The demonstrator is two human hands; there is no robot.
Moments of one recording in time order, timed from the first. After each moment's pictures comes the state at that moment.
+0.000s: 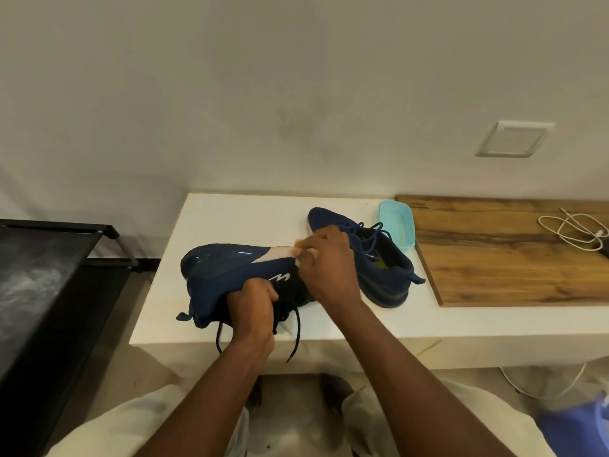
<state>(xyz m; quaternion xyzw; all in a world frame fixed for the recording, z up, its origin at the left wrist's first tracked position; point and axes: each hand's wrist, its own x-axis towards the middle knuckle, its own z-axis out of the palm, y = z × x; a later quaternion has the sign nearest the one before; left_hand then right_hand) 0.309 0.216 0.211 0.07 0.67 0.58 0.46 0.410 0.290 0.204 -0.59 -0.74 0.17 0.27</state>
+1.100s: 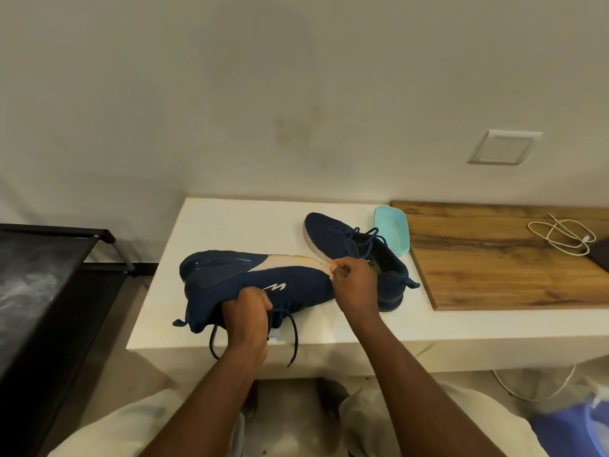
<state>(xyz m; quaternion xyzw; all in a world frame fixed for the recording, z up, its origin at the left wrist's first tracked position) 0.304 0.215 0.194 0.10 0.68 0.58 0.44 0.451 0.293 0.184 -0.71 -0.58 0.27 0.29</state>
